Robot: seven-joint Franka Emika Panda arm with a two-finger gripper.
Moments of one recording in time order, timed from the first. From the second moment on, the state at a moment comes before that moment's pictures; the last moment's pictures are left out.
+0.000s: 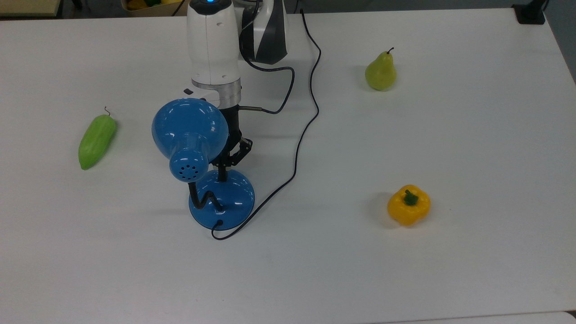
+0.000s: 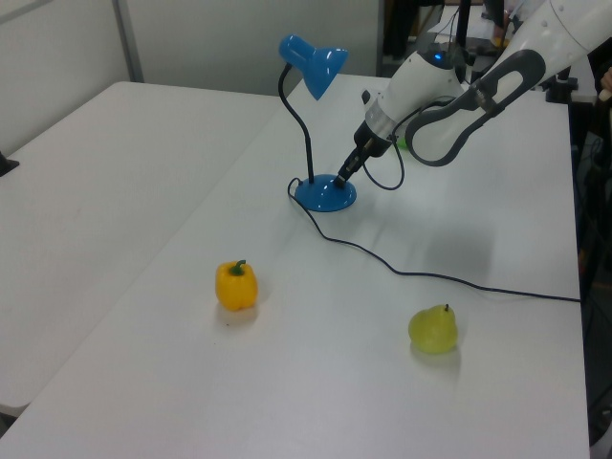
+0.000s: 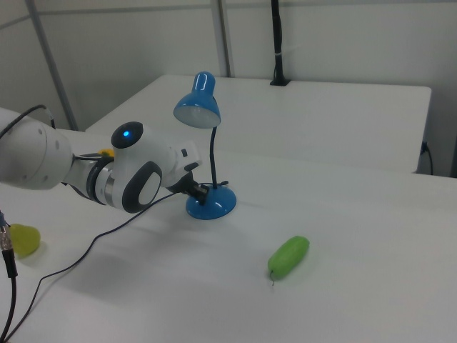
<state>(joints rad) 0.03 0.44 -0.01 -1.95 0.03 2.97 0.00</state>
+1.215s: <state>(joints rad) 0.04 0.46 -0.01 -1.93 0.03 2.97 0.00</state>
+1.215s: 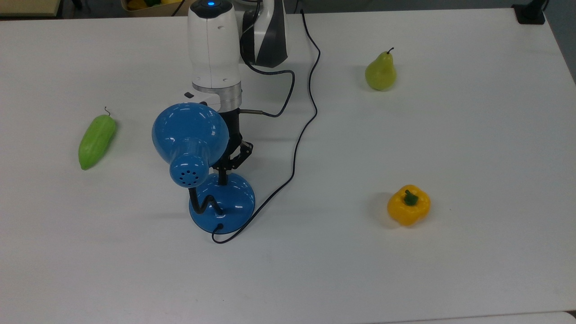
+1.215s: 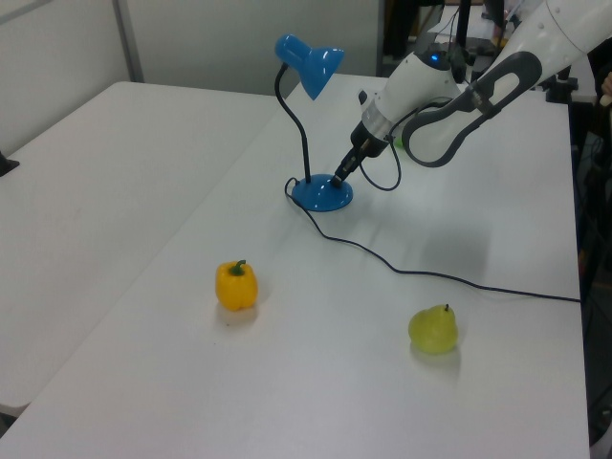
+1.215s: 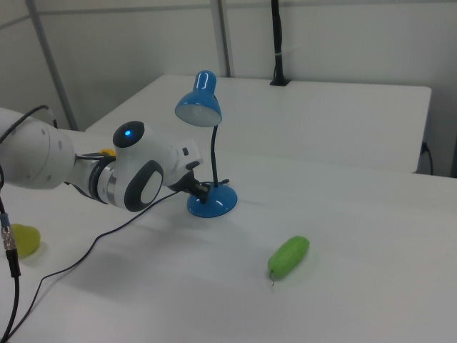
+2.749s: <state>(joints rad) 0.04 0.48 -0.01 -1.90 0.03 2.97 0.00</state>
